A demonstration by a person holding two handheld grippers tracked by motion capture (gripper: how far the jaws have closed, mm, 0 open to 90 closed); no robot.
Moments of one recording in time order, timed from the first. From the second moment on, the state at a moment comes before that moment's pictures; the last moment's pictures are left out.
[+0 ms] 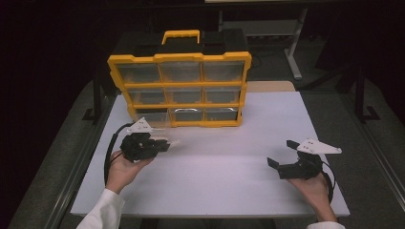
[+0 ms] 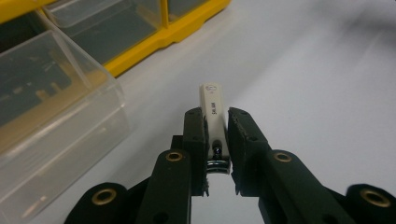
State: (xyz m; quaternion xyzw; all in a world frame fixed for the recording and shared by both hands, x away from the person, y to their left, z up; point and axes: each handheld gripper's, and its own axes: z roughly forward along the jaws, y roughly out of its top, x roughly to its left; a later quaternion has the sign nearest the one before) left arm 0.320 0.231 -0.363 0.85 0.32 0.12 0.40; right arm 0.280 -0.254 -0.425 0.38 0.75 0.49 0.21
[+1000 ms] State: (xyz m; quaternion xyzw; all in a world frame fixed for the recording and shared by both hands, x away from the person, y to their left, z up) left arm 0.340 0.267 -0.333 0.83 0.35 0.14 0.41; right arm 0.279 -0.255 -0.426 0.38 0.75 0.49 0.22
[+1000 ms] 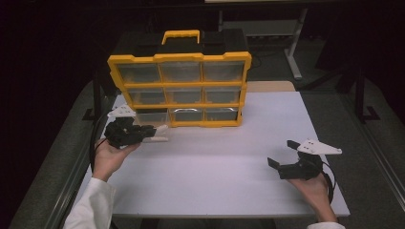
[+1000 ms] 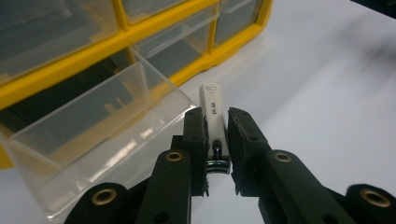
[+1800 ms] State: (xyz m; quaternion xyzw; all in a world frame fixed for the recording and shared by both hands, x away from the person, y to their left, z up) left arm 0.366 0.284 -0.325 0.82 0.37 0.16 0.39; right arm 0.279 -0.253 -0.427 0.38 0.76 0.49 0.21
